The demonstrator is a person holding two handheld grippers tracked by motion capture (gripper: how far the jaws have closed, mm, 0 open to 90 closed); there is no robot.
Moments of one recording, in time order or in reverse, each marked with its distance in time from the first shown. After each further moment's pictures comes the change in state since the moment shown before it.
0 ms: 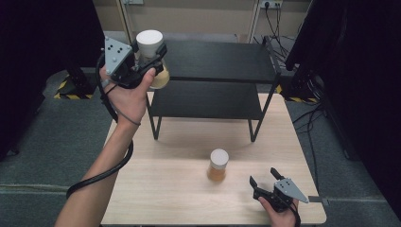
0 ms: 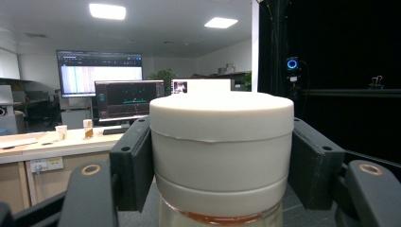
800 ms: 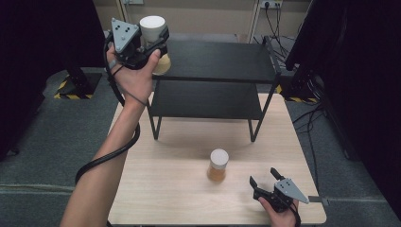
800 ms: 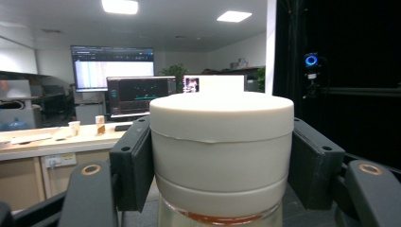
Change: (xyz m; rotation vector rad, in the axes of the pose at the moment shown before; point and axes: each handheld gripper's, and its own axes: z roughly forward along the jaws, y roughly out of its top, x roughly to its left) left arm 0.001 0.012 0.042 0.026 0.063 0.013; right arm 0.000 -0.001 -0.001 -0.005 0.003 -0.003
